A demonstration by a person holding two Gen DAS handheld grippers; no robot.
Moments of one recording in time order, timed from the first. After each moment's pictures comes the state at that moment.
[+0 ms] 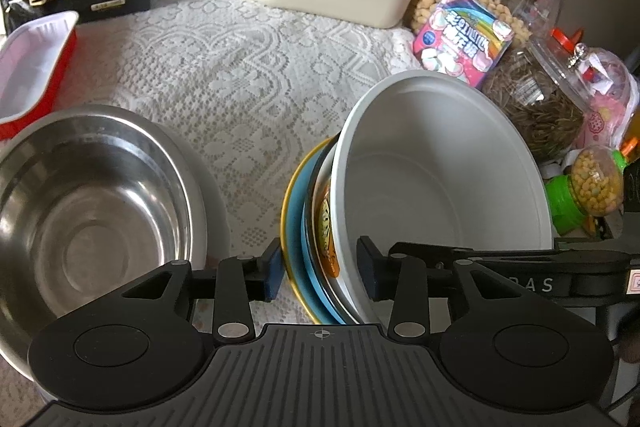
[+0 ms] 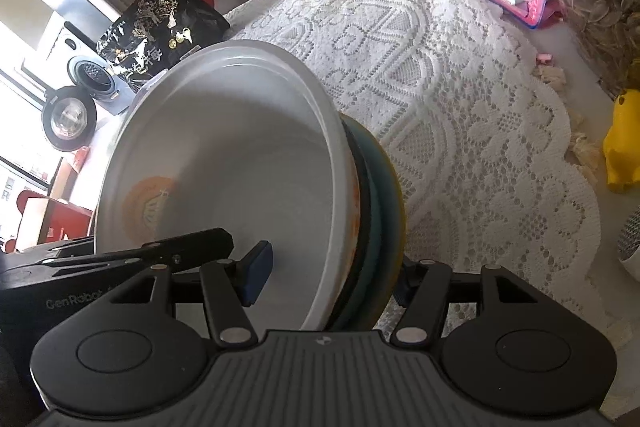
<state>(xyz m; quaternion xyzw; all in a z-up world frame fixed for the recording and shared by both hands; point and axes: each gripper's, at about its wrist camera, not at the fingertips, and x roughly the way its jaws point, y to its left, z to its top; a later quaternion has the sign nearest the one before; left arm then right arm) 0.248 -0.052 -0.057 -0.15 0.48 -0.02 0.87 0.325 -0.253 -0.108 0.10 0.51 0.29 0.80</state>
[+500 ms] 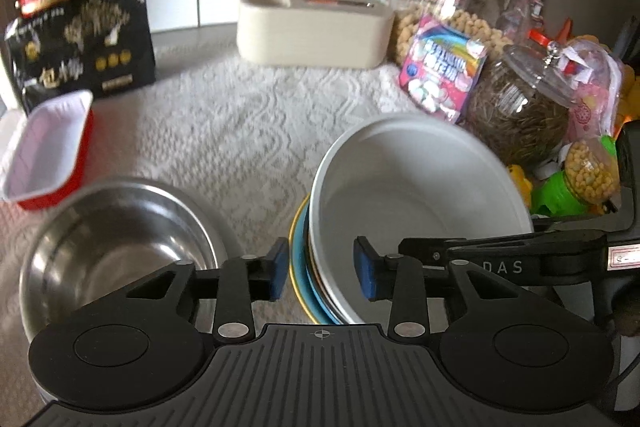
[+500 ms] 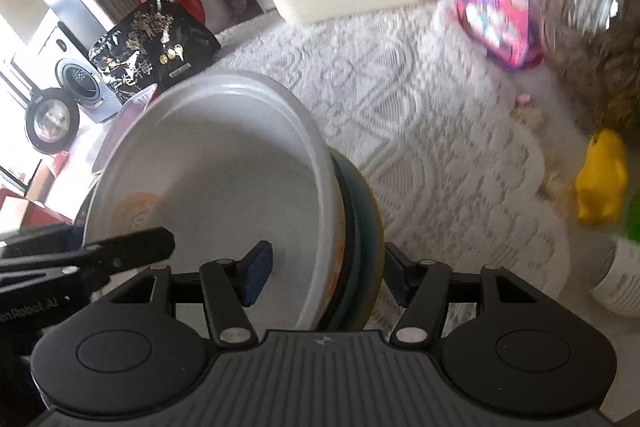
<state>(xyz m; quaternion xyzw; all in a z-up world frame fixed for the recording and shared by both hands) 0.228 -0.067 -0.024 -0.06 0.41 -0.01 0.91 0.317 -0.254 -0.095 0.07 0.46 0.27 0.84</state>
